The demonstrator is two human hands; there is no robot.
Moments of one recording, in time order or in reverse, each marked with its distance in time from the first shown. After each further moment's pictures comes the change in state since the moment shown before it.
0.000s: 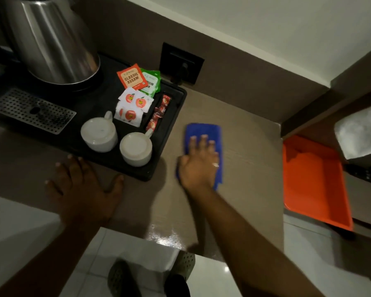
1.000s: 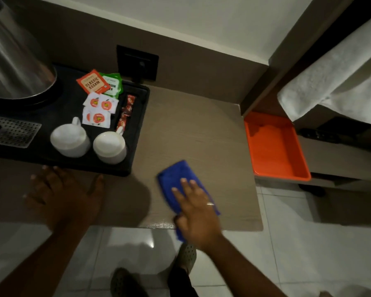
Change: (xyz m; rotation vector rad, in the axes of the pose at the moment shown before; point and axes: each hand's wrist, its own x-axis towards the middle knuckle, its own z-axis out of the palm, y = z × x) left_hand 0.002 -0.009 0.013 -0.087 0.013 0.083; right_hand -0.171 0.071 -0.004 0.143 -0.065 -0.261
